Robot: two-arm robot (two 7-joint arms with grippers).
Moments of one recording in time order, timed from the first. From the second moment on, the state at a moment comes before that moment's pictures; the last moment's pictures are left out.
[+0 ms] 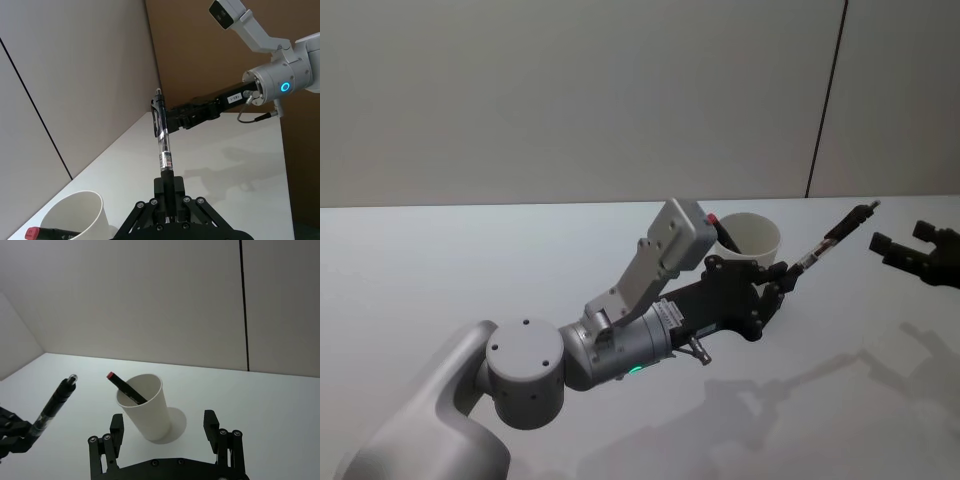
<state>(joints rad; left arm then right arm) -0.36 0.21 0.52 -1.37 -0.21 -0.01 -0.62 0.16 0.41 0.01 -1.45 0.53 0.33 0.64</state>
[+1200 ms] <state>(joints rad) -0.36 0.21 0.52 -1.37 -0.21 -0.01 -0.62 0.06 0.48 0.06 -1.53 0.79 0.46 0.82</state>
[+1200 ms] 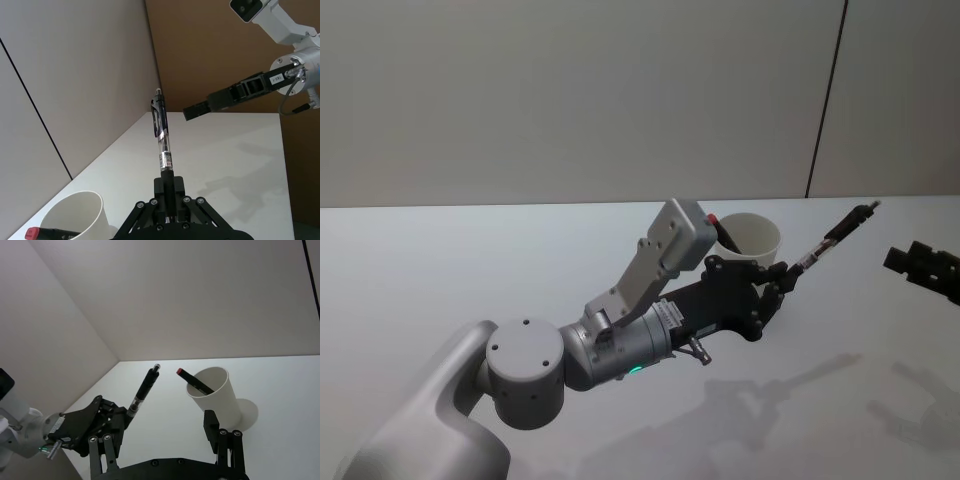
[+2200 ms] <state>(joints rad) -0.36 0.21 0.52 -1.37 -0.21 -0.01 -0.62 0.02 0.44 0.02 -1.63 0.95 0.47 0.62</state>
